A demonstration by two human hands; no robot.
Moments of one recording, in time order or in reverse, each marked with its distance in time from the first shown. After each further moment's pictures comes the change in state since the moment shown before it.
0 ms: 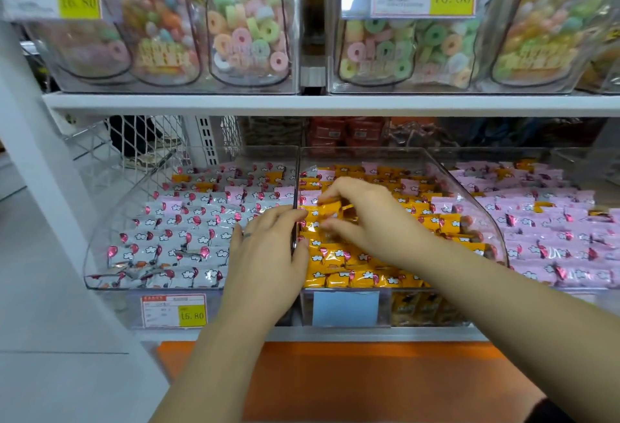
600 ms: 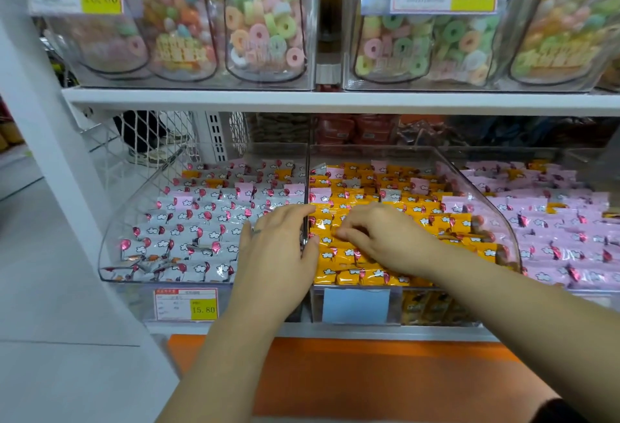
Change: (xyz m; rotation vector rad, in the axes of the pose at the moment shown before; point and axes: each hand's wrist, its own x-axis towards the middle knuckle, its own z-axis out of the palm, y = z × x) left_hand 0.000 -0.002 -0.001 -0.010 -0.004 0.001; right_hand -0.005 0.021 0.015 -0.152 -0.196 0.057
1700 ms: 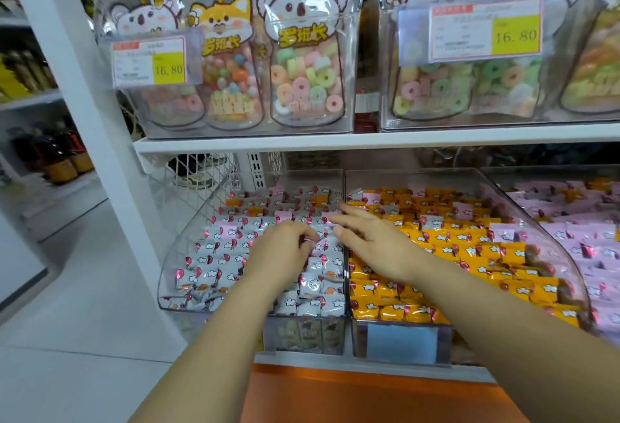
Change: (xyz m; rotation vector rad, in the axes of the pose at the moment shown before) left_hand 0.061 -0.054 -0.015 0.064 -0.129 -0.079; right_hand 0.049 -0.035 0.011 0.290 -0.008 0.069
